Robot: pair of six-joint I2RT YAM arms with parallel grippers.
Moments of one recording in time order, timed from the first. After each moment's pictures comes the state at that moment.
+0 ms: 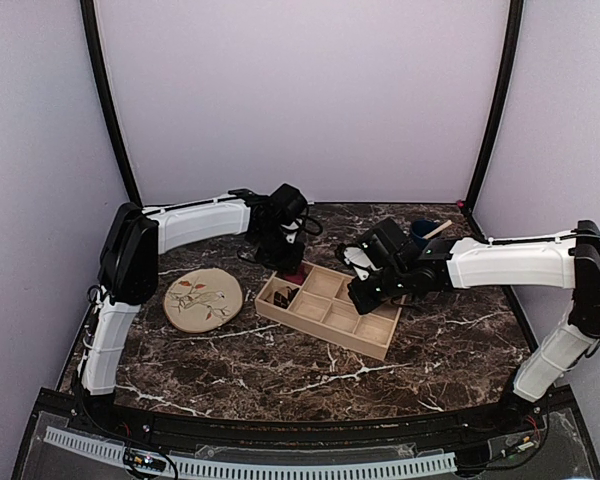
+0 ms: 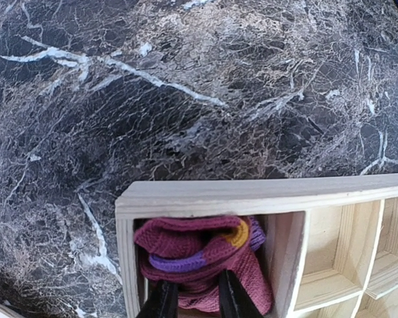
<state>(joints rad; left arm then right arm) -0.74 2.30 2.00 -0.87 -0.02 -0.35 0.88 1.58 1.04 -0.38 0.12 0.19</state>
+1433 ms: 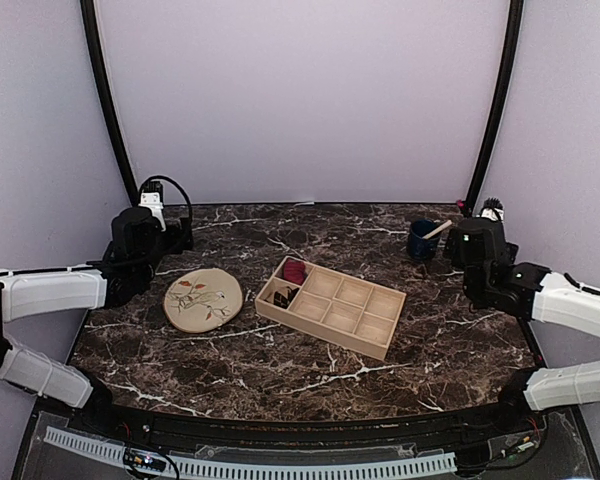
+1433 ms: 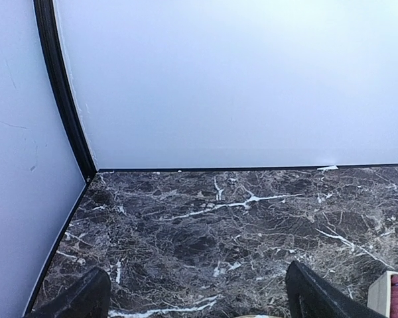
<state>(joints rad) -0.46 1.26 0.65 0.41 -0.53 -0.08 0.64 1.01 0.65 -0.10 1.03 0.38</state>
